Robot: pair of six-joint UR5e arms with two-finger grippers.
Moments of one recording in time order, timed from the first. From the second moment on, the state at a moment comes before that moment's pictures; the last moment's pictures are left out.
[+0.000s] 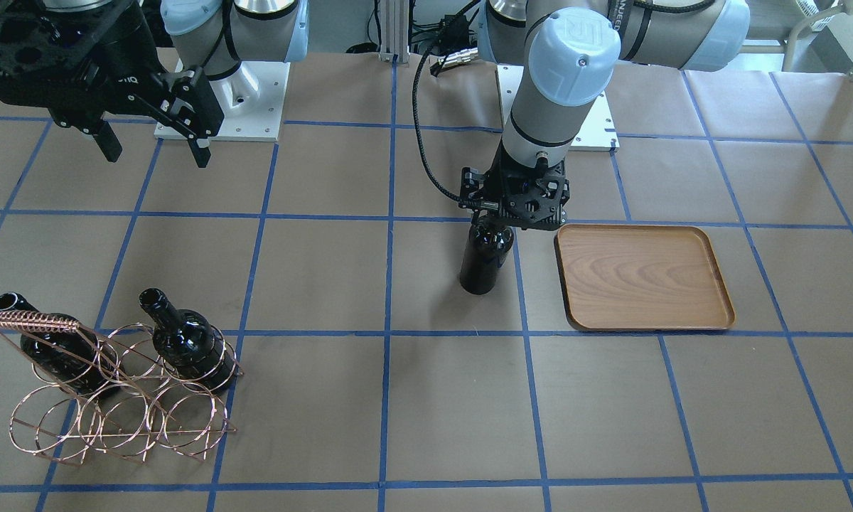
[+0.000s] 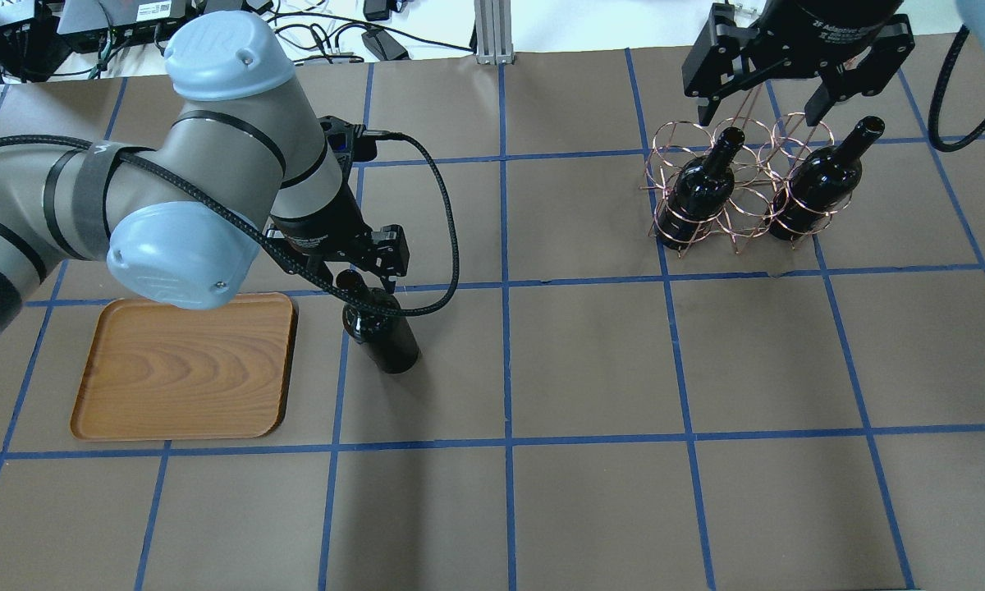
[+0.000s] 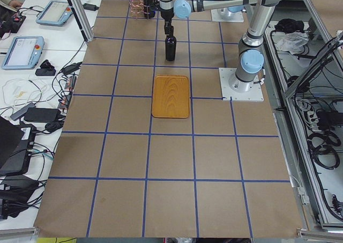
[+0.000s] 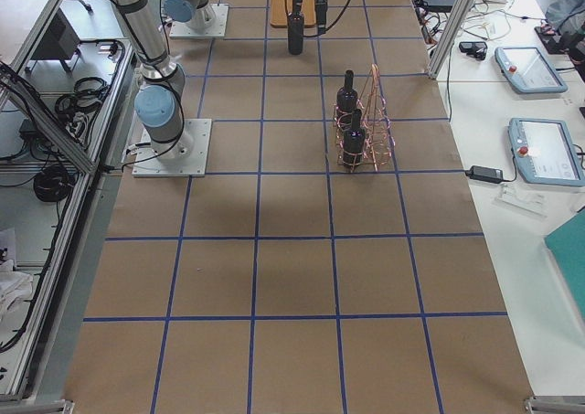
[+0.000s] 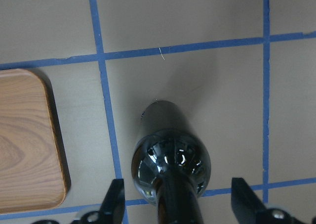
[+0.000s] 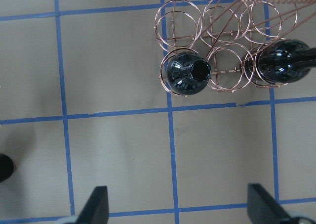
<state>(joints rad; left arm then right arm) -1.72 -1.63 -1.80 -1.35 1.53 -0.06 1.59 -1.57 1.43 -1.54 -1.58 0.08</state>
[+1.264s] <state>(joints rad) -1.72 -1.64 -1.78 -1.40 1.53 -0.06 1.59 -1.56 1.41 -1.51 -1.57 0.08</state>
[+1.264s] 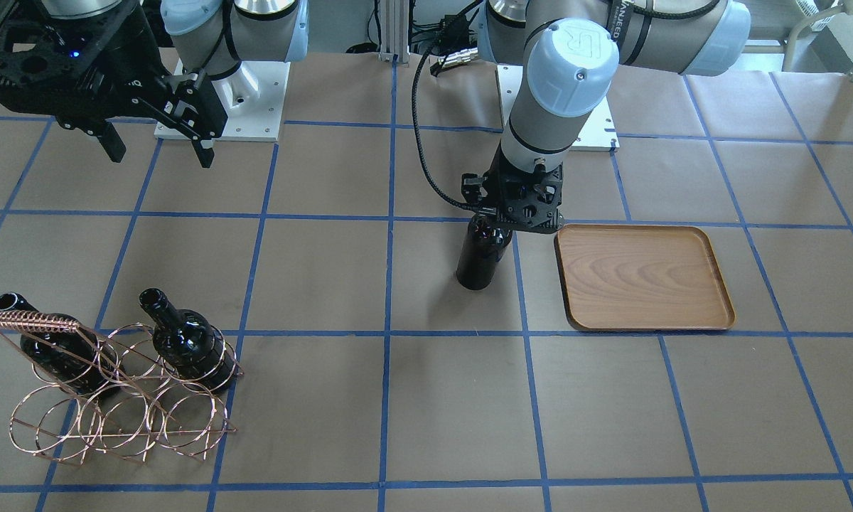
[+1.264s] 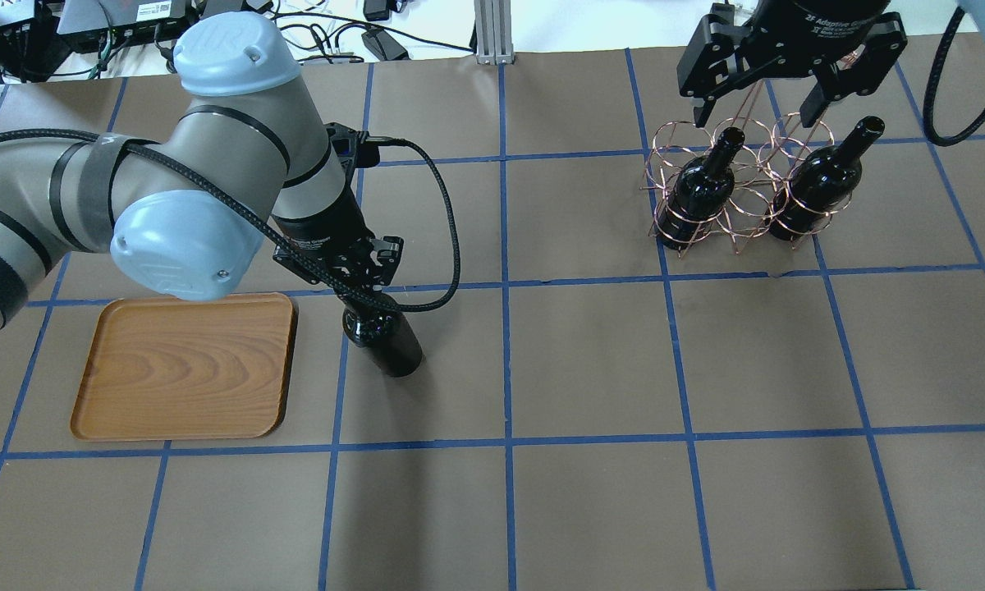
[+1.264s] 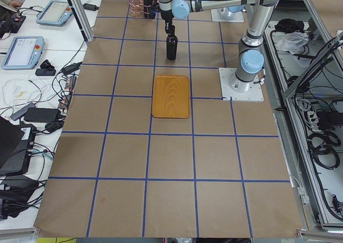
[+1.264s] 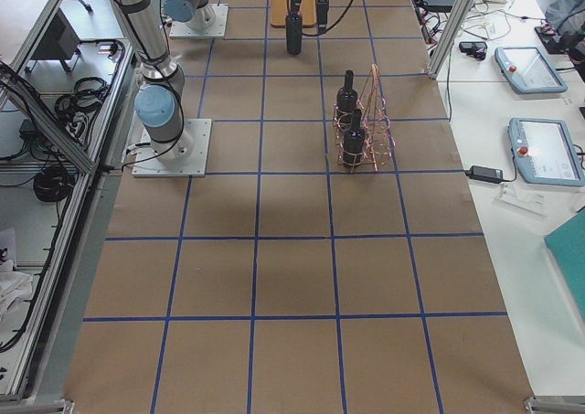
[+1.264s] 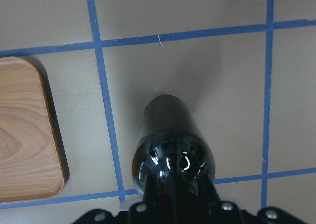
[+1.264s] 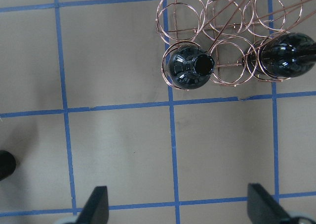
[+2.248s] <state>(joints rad) -1.53 -1.64 -1.69 -1.52 1.54 0.12 1.59 -1.56 1.41 -1.51 -1.57 0.08</state>
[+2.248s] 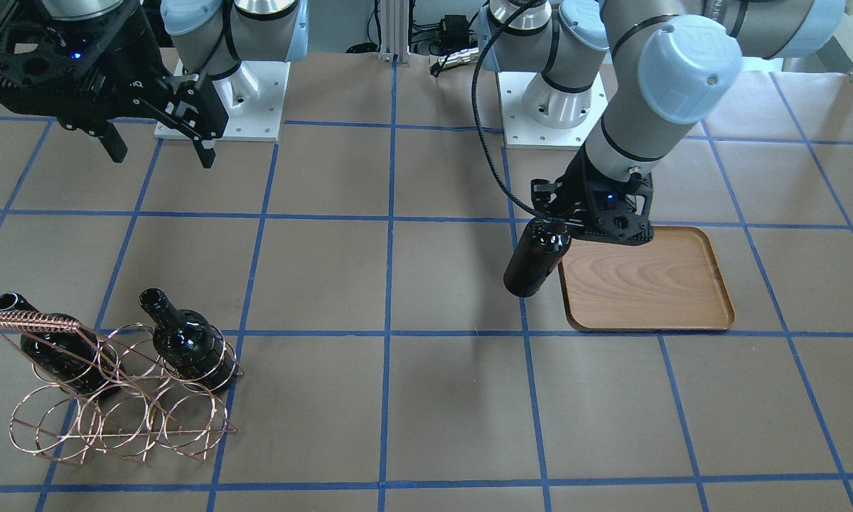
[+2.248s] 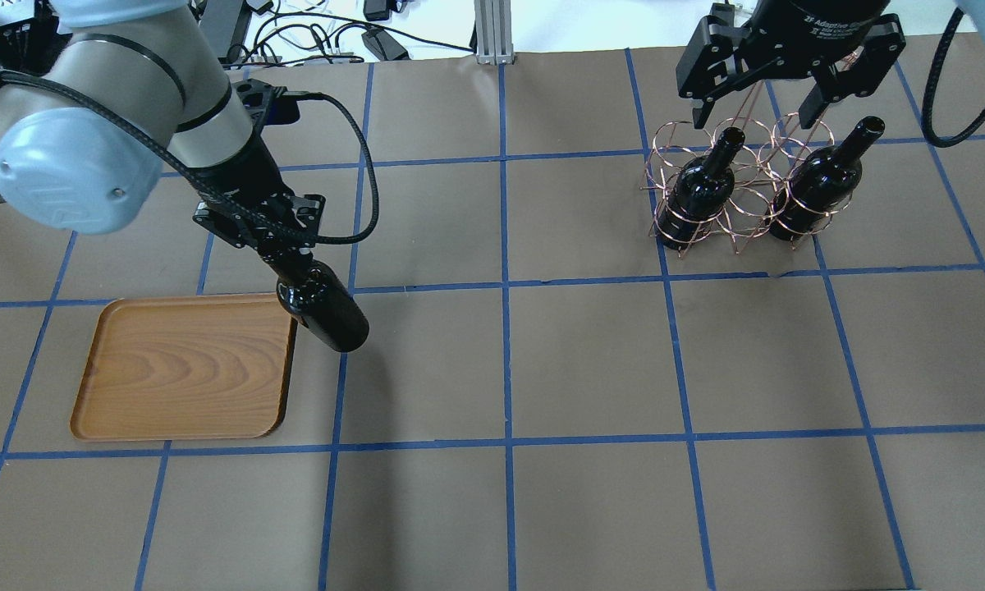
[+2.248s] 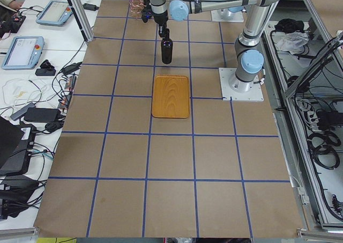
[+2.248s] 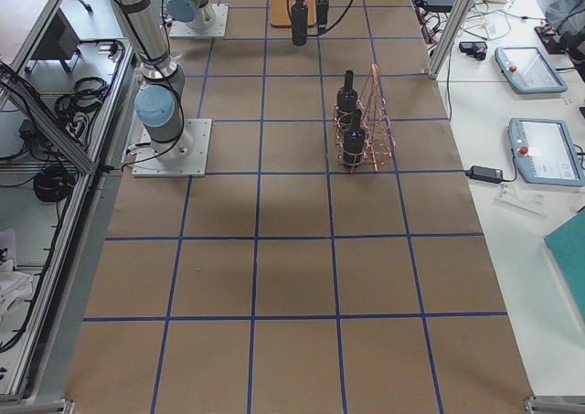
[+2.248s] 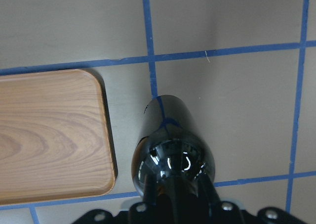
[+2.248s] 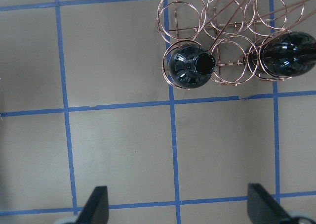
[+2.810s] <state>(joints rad) -1.33 -1.62 -1.68 -1.56 1.67 0.38 1.59 -1.56 1.41 -1.51 -1.57 0.08</state>
